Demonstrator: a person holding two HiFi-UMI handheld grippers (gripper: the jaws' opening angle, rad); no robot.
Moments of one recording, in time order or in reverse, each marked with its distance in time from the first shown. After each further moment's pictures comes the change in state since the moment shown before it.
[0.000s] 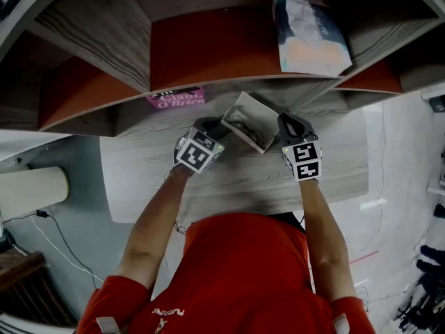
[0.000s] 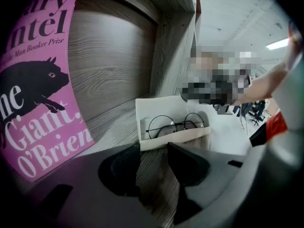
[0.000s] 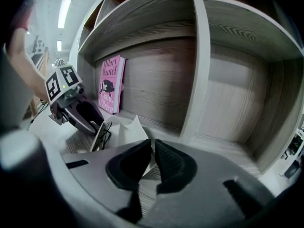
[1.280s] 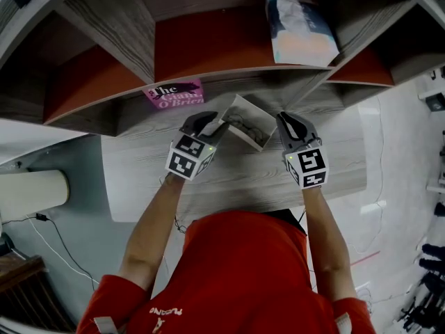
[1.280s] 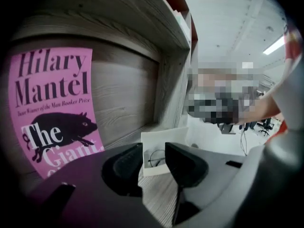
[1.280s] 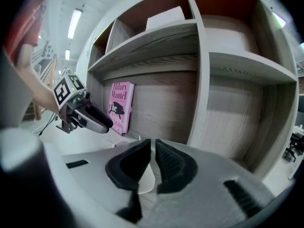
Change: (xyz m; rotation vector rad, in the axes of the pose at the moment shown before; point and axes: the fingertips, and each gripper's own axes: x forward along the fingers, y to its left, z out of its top) left arm -0.062 -0.005 0.055 -0.055 -0.244 0.066; right arm -0.050 0.015 0.057 -0.015 -0.184 0.028
